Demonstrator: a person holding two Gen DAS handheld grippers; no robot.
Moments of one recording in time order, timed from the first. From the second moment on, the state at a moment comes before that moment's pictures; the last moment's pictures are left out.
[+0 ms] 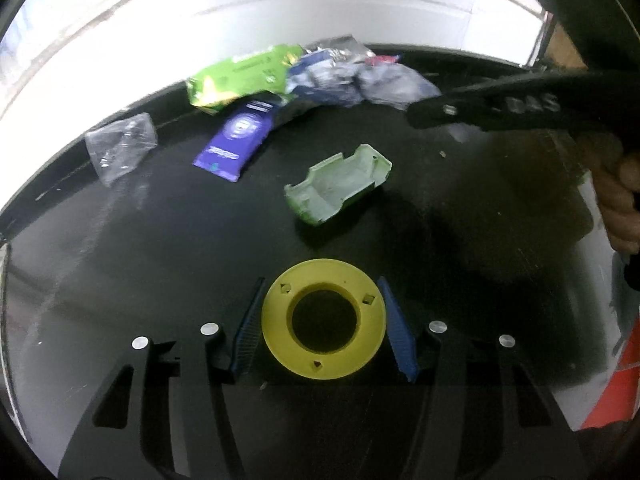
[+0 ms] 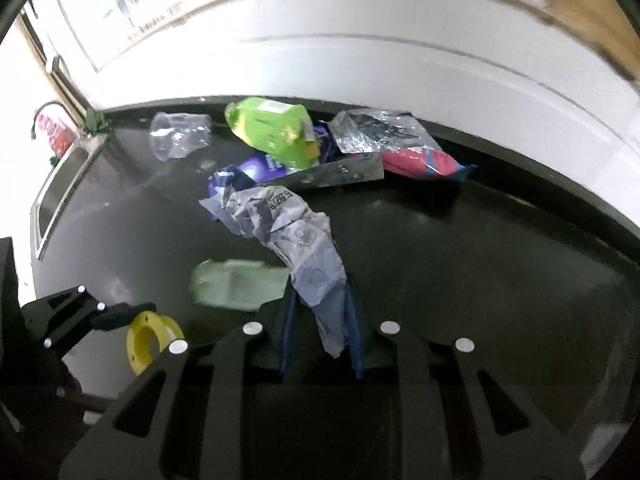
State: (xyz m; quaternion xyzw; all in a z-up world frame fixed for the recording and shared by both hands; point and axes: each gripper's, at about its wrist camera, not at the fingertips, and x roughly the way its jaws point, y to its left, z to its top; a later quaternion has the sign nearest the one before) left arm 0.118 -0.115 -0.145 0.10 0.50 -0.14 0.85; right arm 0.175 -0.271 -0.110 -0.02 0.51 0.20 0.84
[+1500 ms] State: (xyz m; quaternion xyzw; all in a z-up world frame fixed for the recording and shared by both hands) left arm -0.211 0.284 -0.102 -0.13 0.46 0.27 0.84; right arm -0.088 0.171 -0.051 -0.16 0.47 0.51 0.70
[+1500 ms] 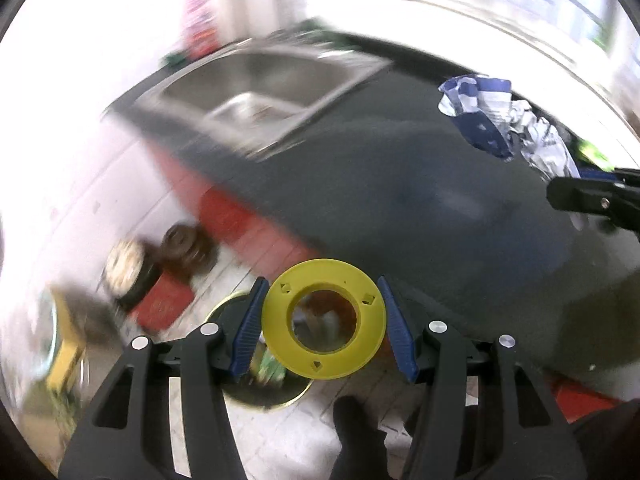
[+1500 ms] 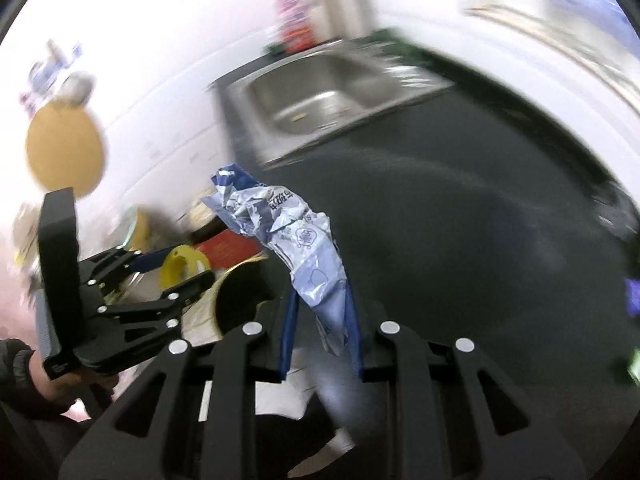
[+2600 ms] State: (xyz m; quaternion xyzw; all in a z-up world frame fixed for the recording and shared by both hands) left arm -0.306 0.372 -0.161 -0.24 0.44 0.31 0.81; right arm -0.171 0.328 -0.111 -0.21 0.56 0.53 0.59
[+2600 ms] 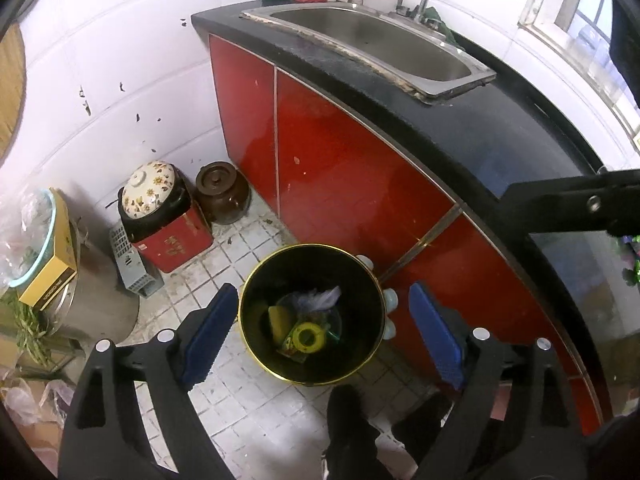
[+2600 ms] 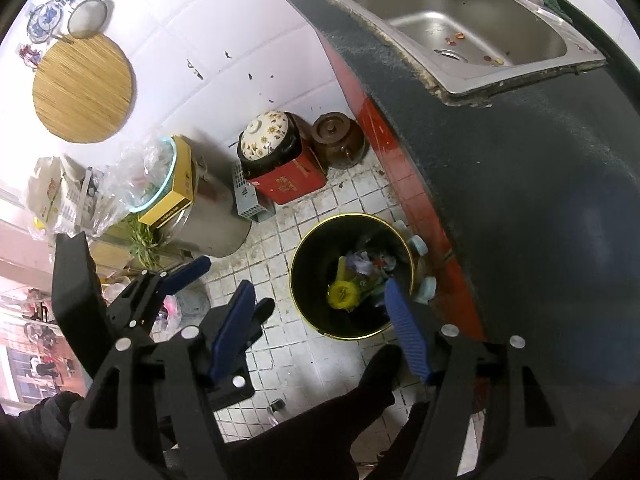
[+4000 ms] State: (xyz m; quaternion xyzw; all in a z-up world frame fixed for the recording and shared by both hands) left arm 0.091 0.004 -0.083 0.05 0.45 -0.10 0.89; right arm 0.078 -0.236 -0.065 0.09 0.50 0.11 0.85
